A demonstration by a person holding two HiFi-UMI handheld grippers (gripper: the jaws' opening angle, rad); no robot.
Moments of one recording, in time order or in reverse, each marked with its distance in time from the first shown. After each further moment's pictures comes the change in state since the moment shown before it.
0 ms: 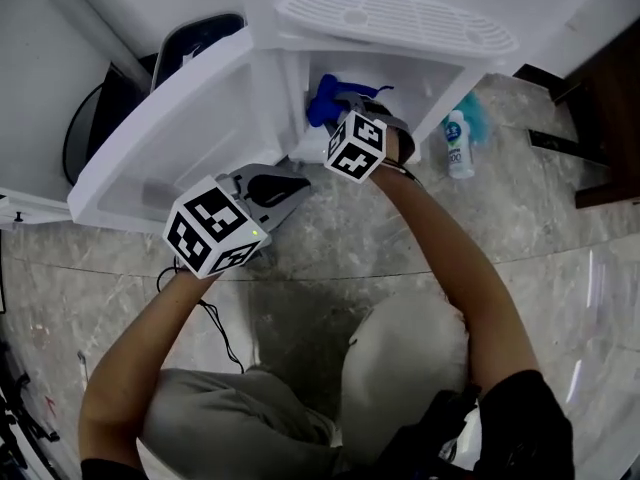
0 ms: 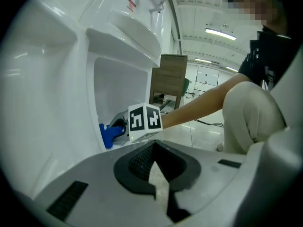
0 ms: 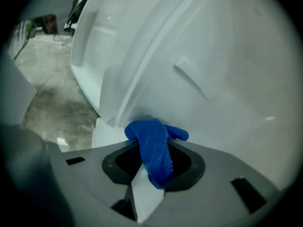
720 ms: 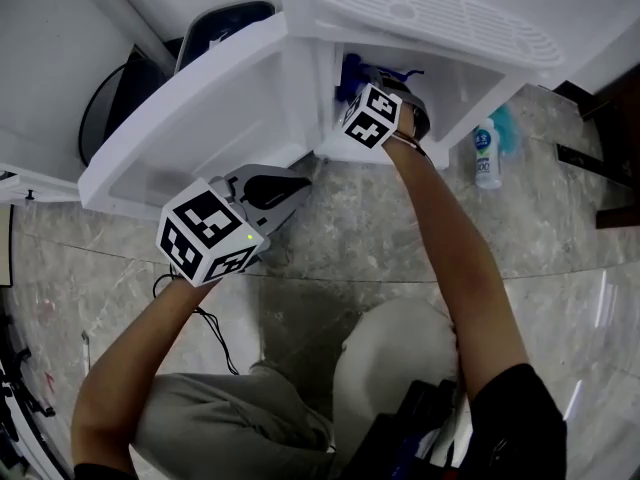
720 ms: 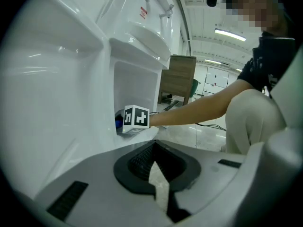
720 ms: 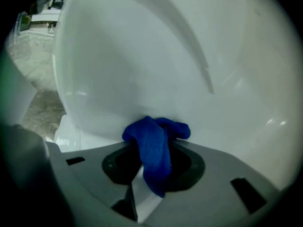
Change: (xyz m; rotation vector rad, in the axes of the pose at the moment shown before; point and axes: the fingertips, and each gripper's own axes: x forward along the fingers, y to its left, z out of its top) left arm -0.029 0.014 -0.014 -0.076 -0.002 0.091; right arm 0.062 -0.035 0.004 -0.031 0.019 -0.060
